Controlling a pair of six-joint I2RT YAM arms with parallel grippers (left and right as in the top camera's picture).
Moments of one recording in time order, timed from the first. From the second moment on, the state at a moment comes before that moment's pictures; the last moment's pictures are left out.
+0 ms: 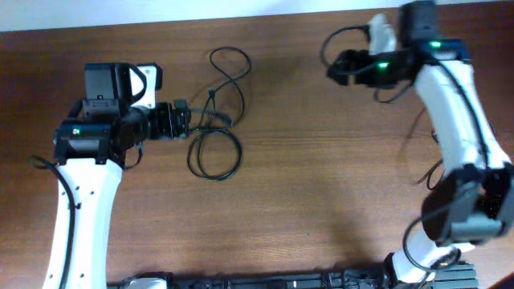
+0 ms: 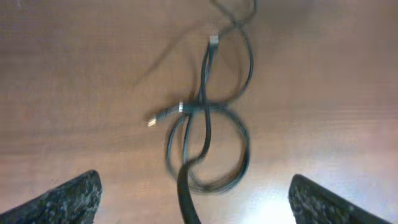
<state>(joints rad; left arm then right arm) -0.04 1.37 1.40 -1.05 0.18 -0.02 0.00 1.85 1.65 -0.90 -0.49 0.07</state>
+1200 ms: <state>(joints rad) -0.10 1.38 1.40 -1.54 -0.15 0.30 0.27 1.93 1.65 -0.63 -0.53 0.17</state>
